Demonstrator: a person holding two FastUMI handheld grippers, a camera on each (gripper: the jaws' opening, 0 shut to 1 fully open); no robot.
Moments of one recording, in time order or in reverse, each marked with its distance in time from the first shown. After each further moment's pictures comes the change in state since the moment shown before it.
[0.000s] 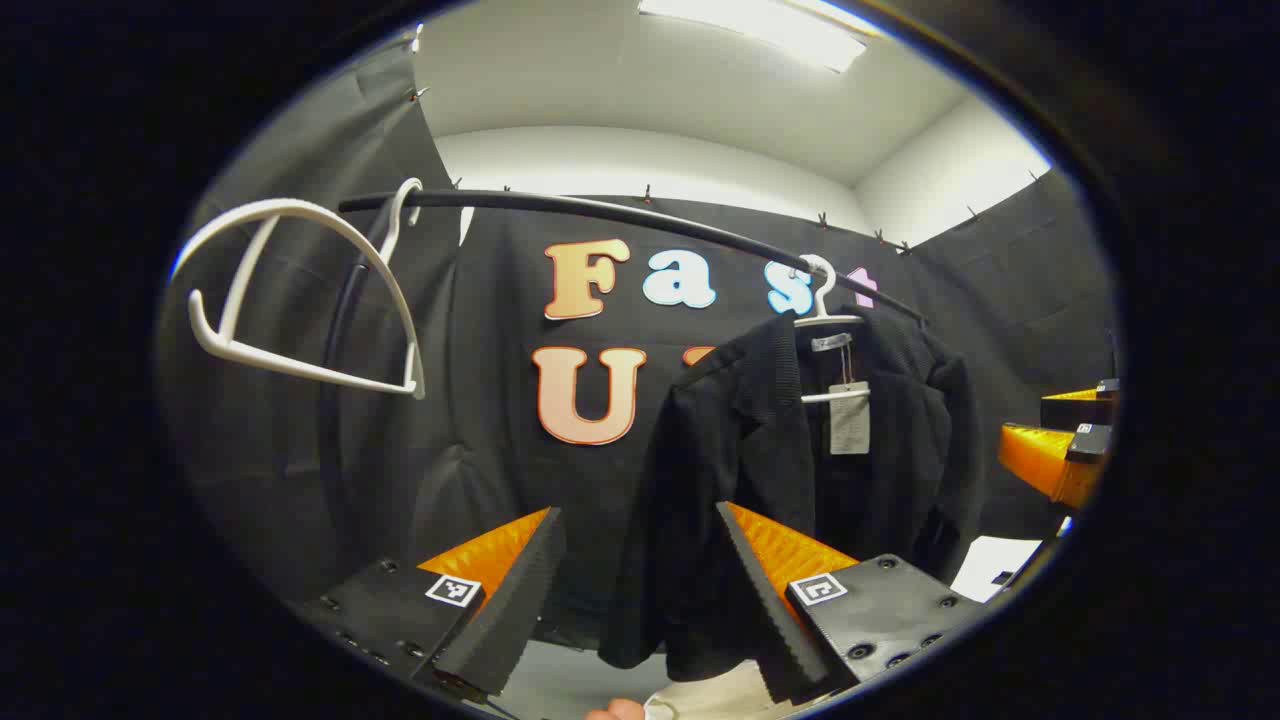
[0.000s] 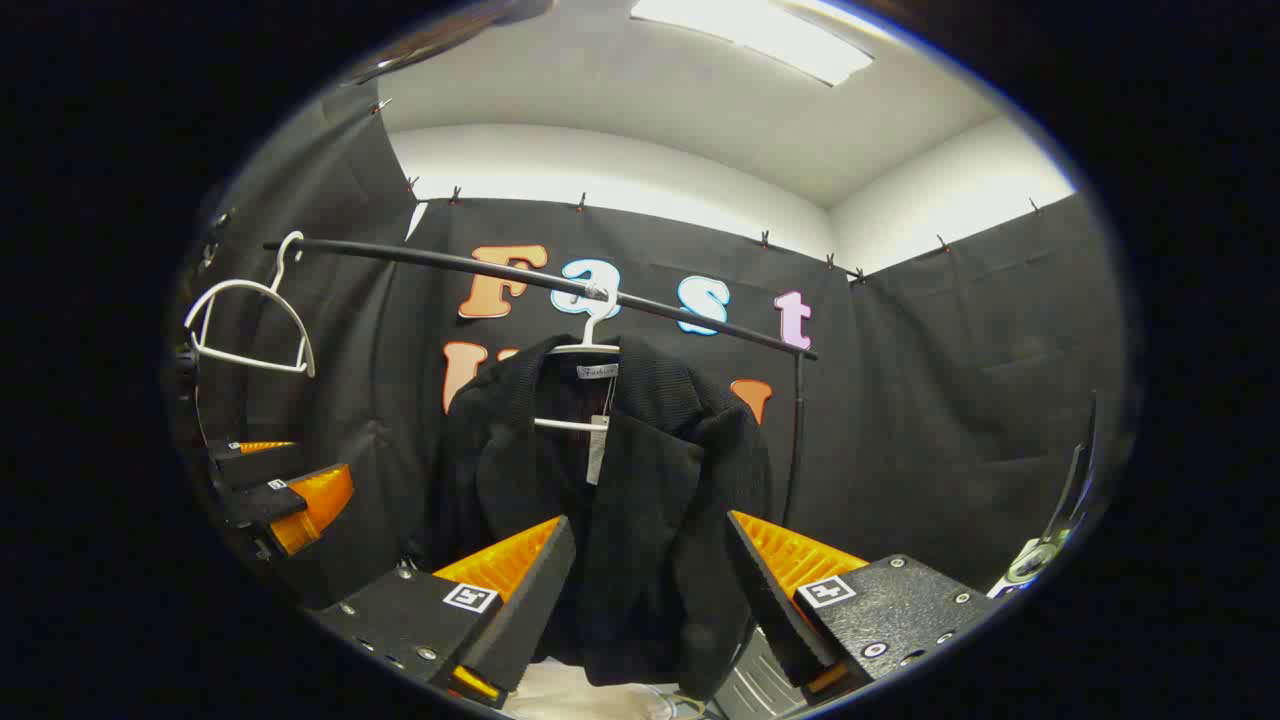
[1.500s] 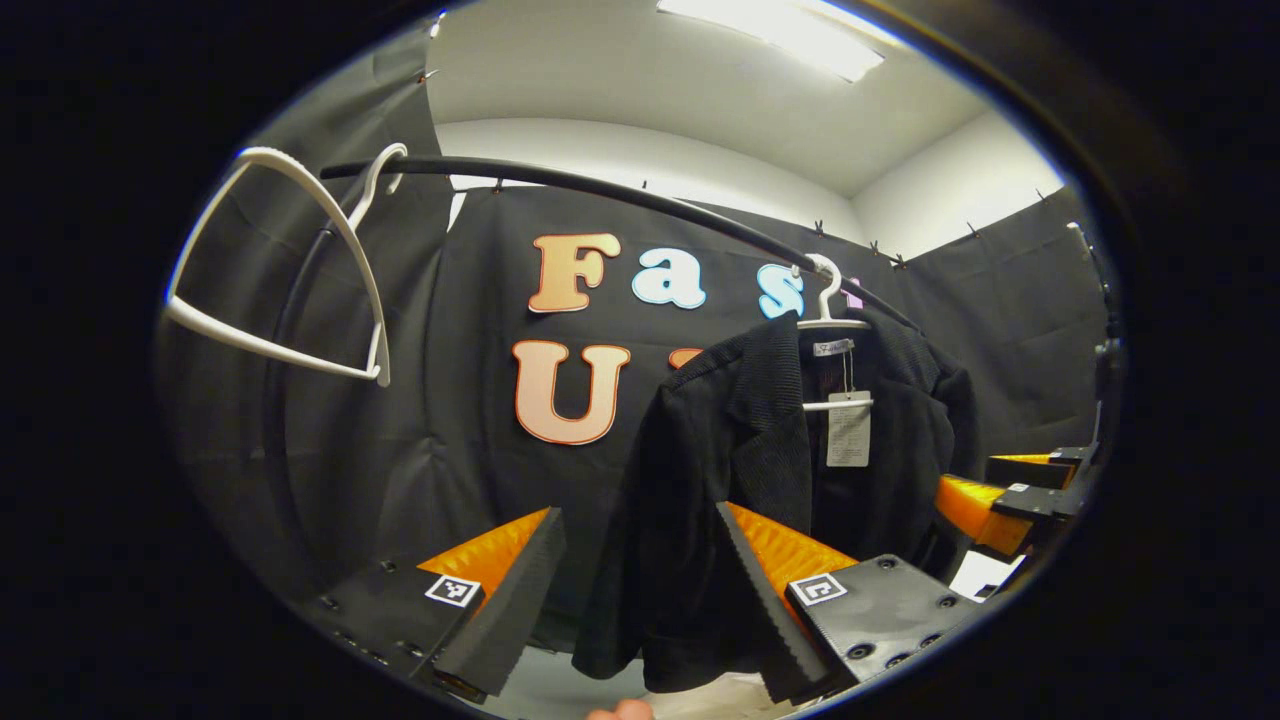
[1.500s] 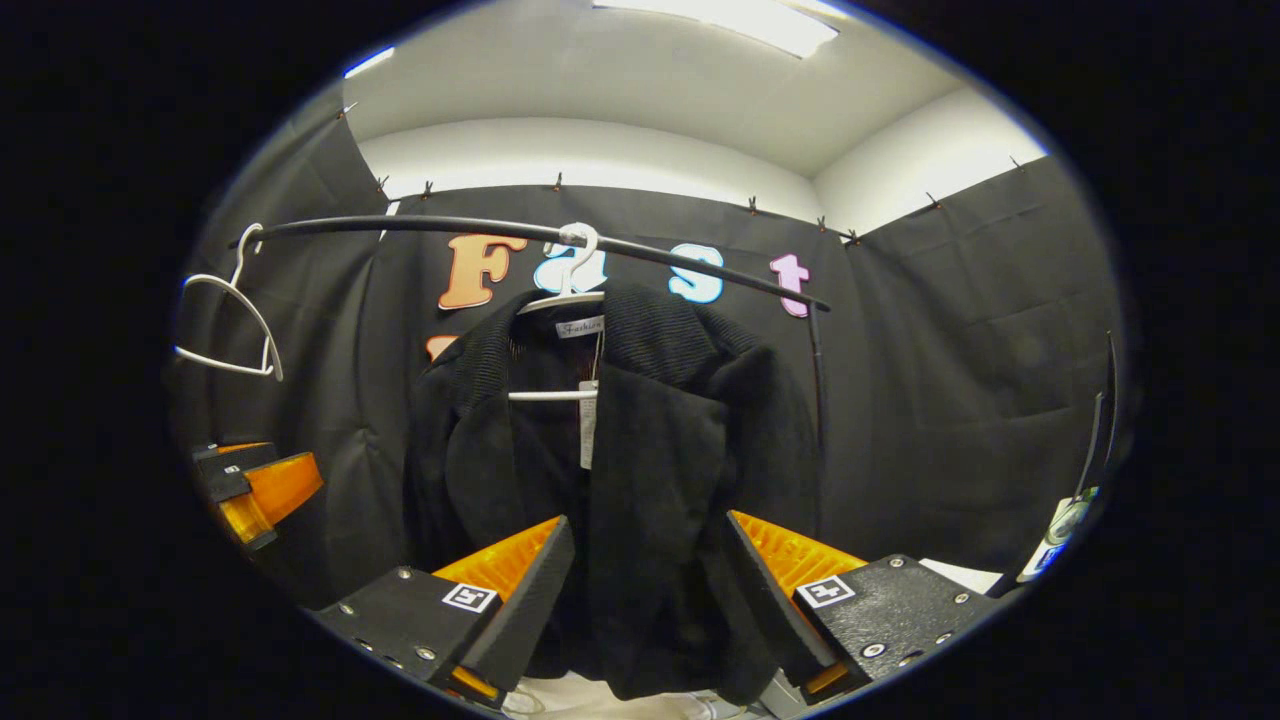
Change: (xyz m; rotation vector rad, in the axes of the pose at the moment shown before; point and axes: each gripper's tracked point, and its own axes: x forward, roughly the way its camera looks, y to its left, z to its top) left arm 0.025 0.003 0.000 -0.015 -0.004 -0.021; right arm 0.096 0.017 -0.064 0.130 0.060 0.017
